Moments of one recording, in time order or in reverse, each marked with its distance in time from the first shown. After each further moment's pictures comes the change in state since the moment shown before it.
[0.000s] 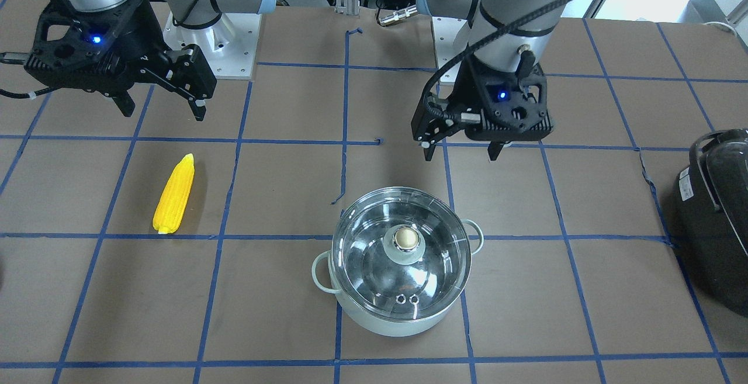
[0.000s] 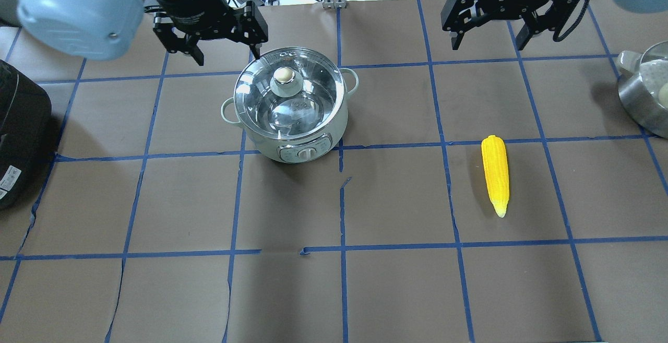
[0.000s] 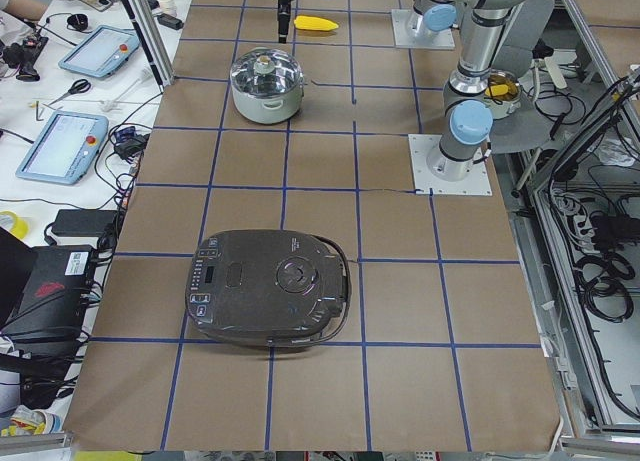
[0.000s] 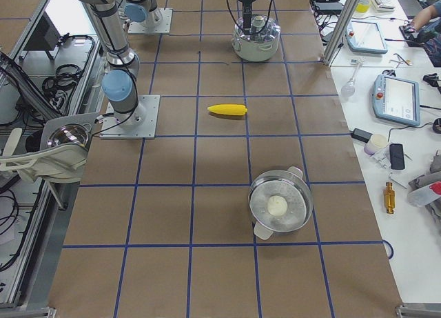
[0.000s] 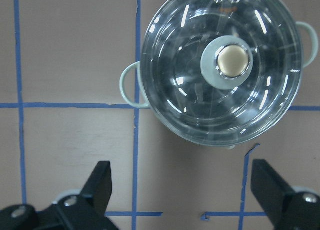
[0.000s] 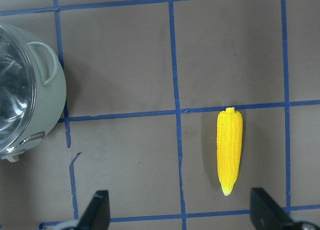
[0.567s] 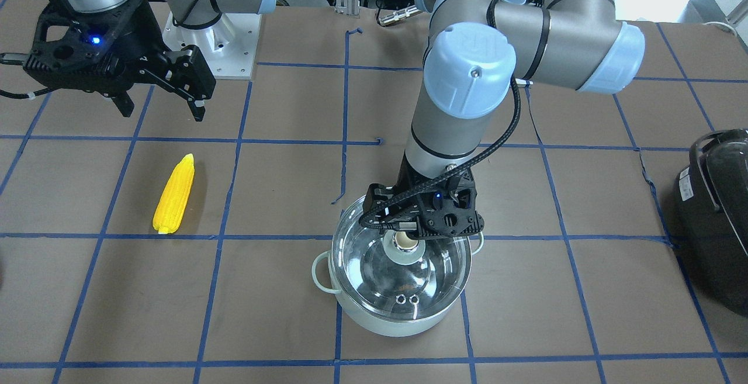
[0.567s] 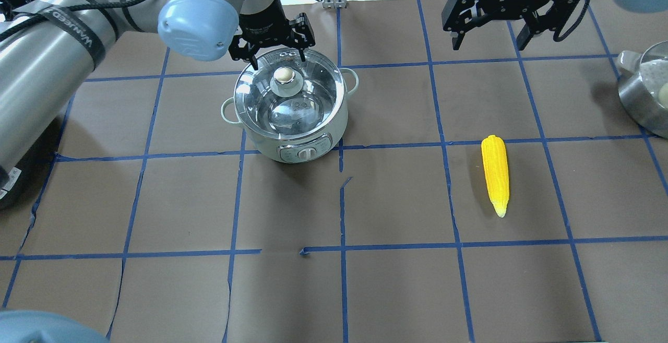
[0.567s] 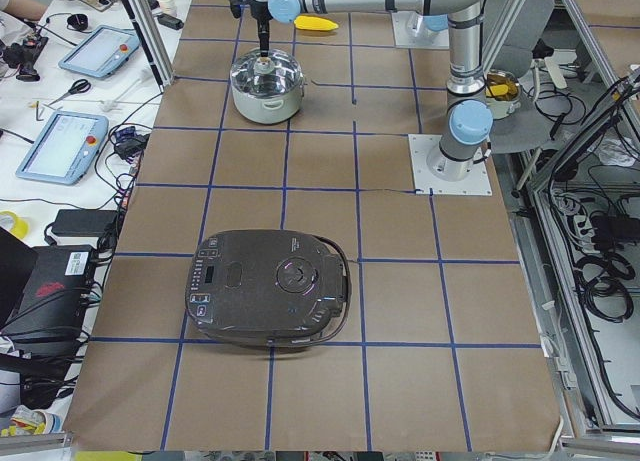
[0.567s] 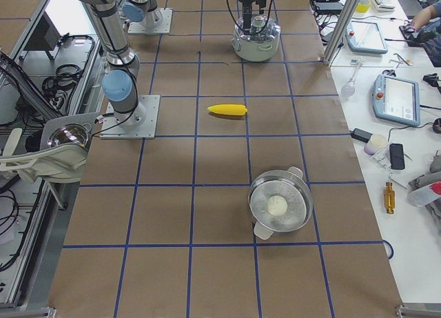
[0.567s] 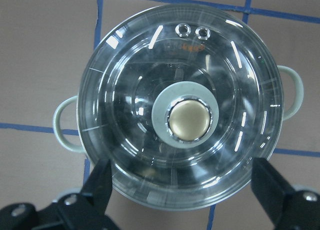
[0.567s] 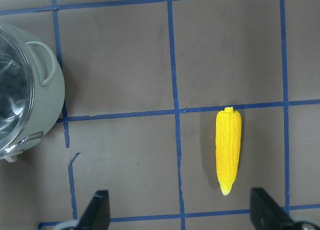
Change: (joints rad) left arm -0.059 -0.203 0.037 0.148 0.001 -0.095; right arm -0.001 0.000 0.001 0.001 -0.003 0.000
